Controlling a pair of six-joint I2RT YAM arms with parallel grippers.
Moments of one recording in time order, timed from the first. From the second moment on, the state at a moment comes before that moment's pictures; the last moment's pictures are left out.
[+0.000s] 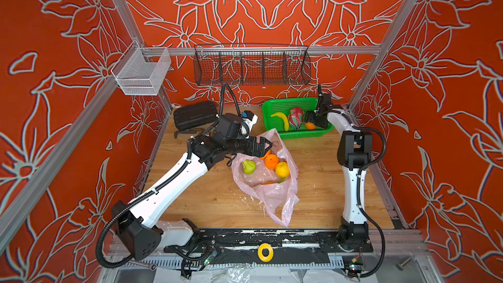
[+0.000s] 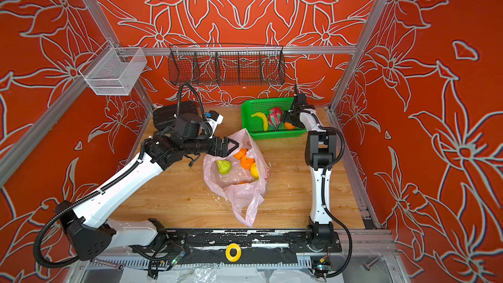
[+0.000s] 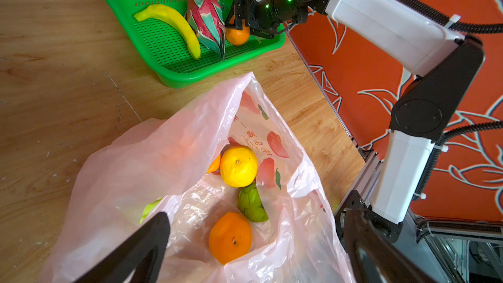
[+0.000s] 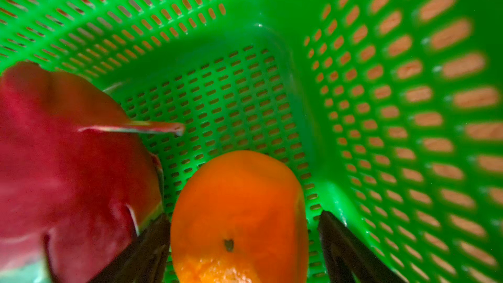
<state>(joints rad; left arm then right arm) -0.59 1.29 1.33 -0.64 0.28 -0.39 0.00 2.41 2.11 -0.73 -0.06 0.33</state>
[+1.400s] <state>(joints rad) -0.50 1.44 1.26 -0.78 0.00 -0.28 0.68 1.22 1.30 -0.58 -0.46 0.34</state>
